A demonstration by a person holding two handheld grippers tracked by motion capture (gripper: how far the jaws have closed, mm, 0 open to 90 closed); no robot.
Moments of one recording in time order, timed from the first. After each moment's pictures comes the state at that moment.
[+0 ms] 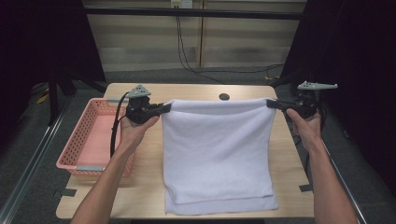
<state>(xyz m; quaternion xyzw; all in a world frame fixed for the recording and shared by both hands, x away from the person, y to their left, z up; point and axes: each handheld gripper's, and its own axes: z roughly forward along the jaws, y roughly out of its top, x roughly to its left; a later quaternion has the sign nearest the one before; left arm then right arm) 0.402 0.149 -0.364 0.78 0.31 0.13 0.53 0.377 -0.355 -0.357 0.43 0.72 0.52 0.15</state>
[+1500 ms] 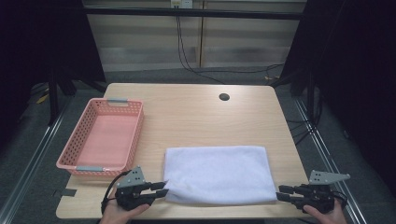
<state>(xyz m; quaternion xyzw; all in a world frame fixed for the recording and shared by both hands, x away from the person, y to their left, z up) 0.227 0.182 -0.469 0.84 0.26 0.01 0.48 0.166 -0.365 -0.472 0.40 0.79 0.46 0.04</state>
